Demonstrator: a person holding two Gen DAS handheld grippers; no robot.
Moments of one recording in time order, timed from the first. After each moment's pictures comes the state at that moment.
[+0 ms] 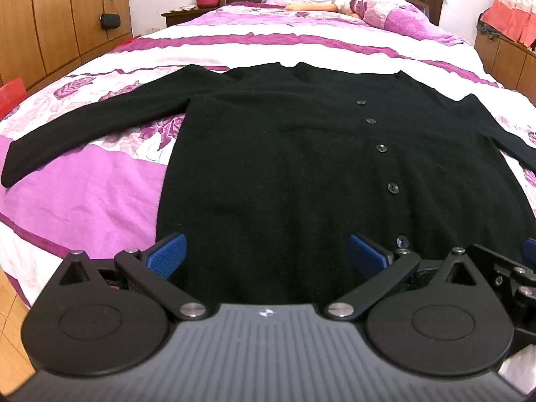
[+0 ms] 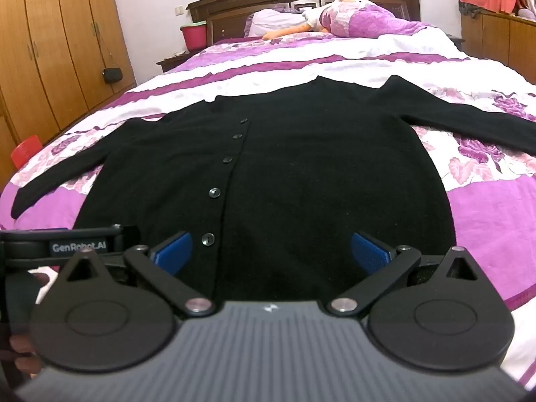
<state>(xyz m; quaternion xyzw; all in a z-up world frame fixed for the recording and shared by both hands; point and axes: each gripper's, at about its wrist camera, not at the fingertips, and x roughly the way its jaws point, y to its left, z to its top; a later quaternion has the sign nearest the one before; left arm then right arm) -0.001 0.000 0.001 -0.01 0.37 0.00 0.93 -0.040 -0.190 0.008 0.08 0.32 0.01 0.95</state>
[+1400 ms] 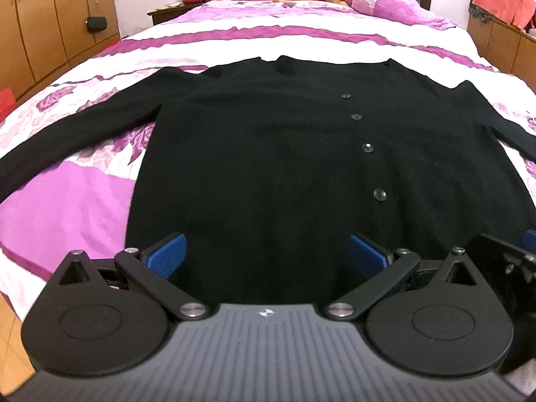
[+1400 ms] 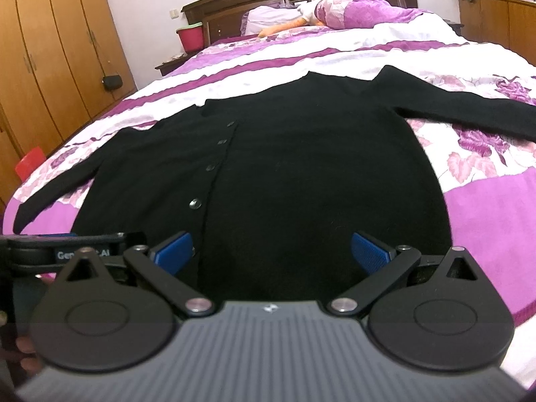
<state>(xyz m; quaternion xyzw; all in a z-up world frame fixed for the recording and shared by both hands) 0.030 -0.025 -0.001 0.02 0.38 -0.01 0.92 -0.024 -0.220 0.005 0.12 0.32 0.02 0.94</state>
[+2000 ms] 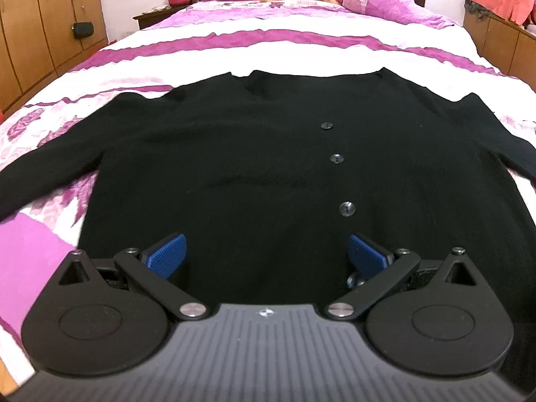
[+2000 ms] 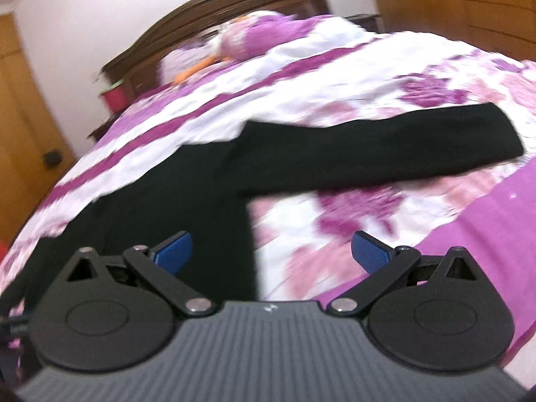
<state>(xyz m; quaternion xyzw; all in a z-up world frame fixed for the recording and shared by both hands) 0.108 -0.066 0.000 0.03 0.39 -0.02 0.92 0.024 -0.381 0.011 0.22 0.28 -0.11 0.93</state>
